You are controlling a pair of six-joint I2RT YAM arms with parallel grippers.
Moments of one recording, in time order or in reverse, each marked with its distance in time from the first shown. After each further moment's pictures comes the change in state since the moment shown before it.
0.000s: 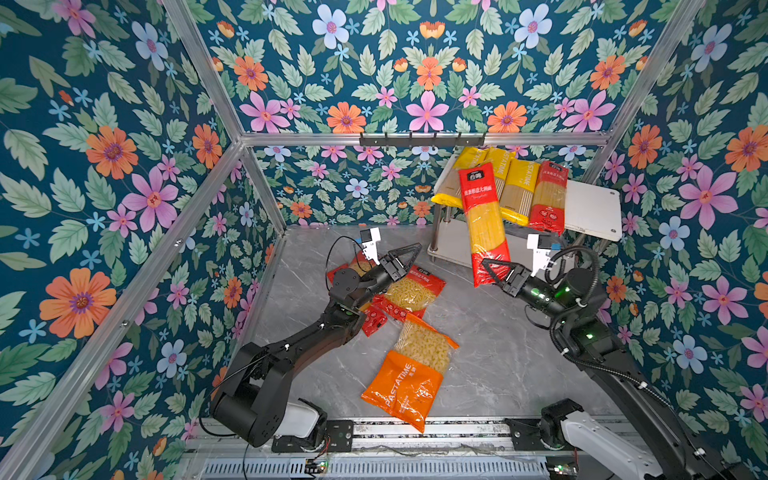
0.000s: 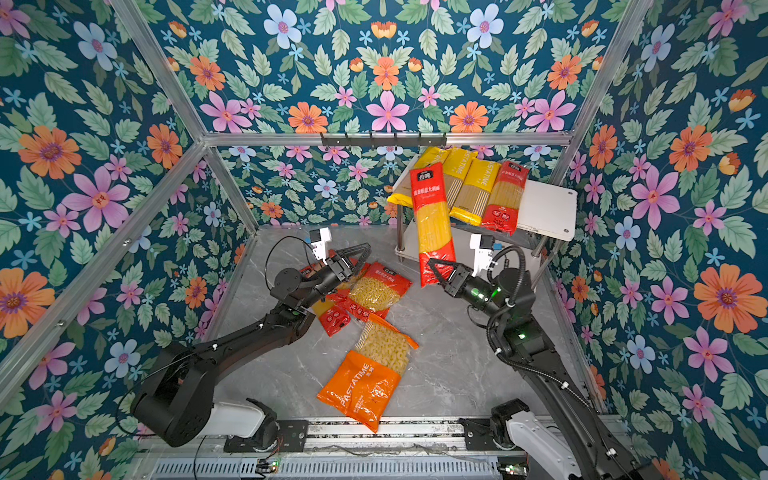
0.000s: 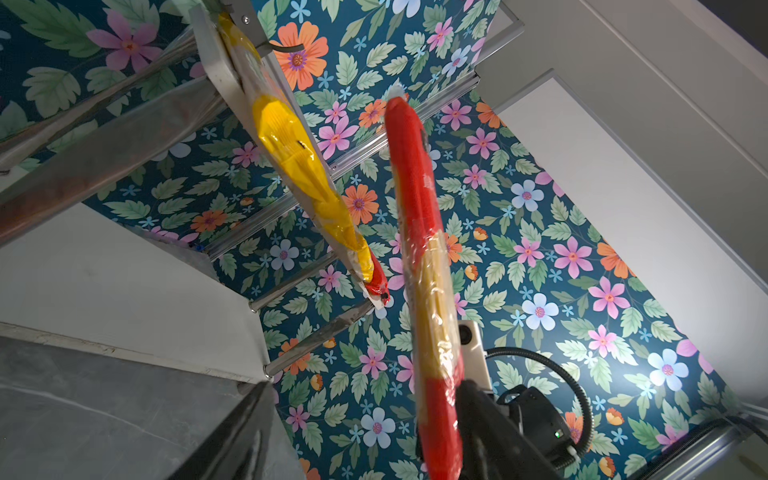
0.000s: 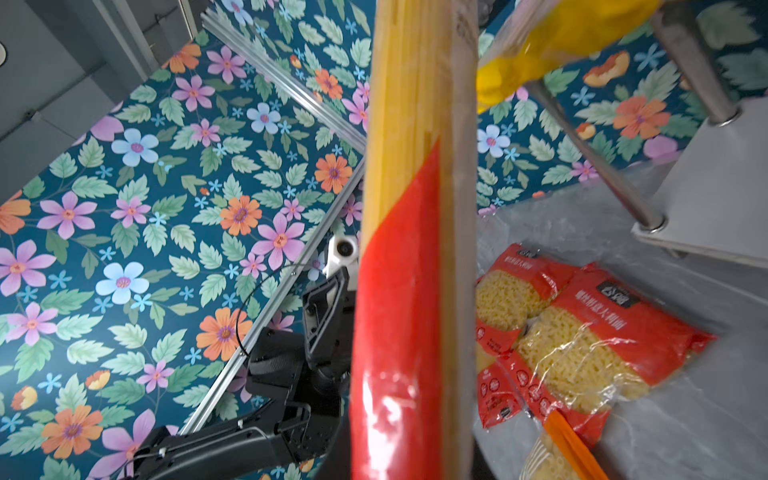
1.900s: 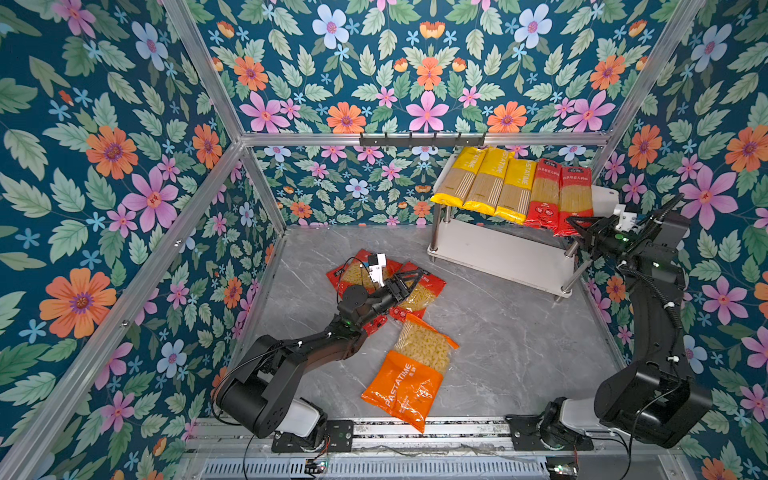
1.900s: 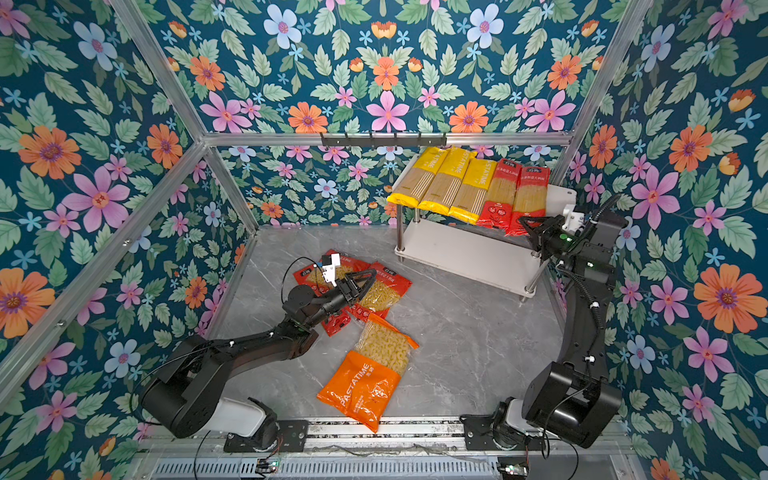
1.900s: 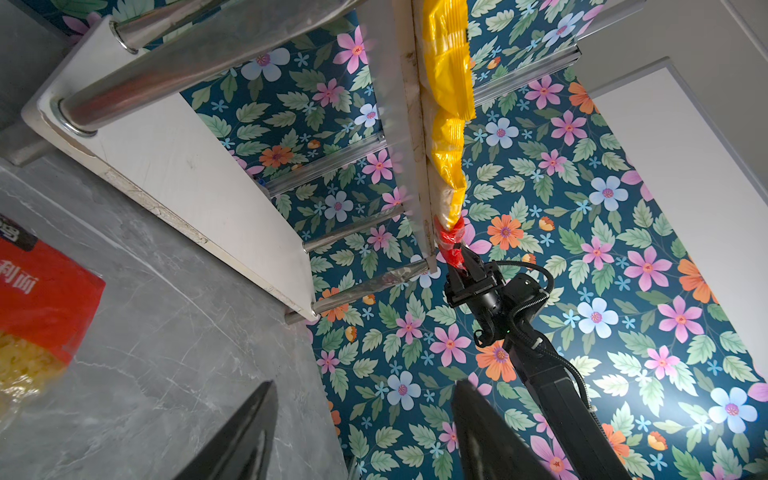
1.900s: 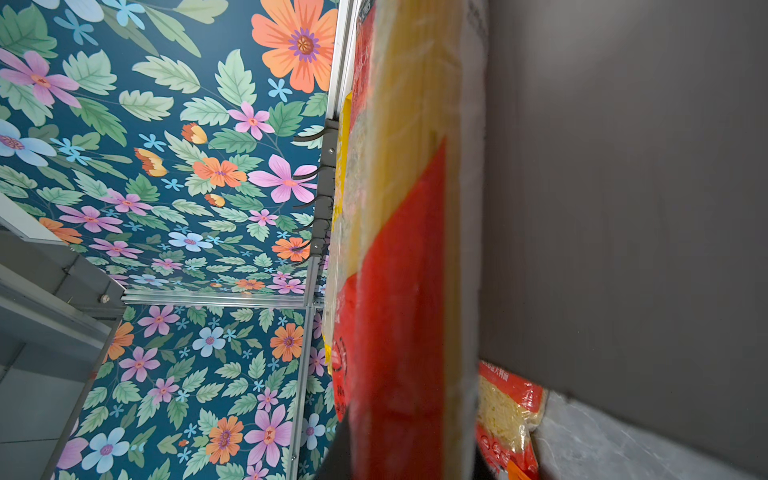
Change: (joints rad) left arm -0.039 0.049 -0.171 0.031 -0.029 -0.040; right arm -0.726 0.520 0.516 -0.373 -0.410 0.122
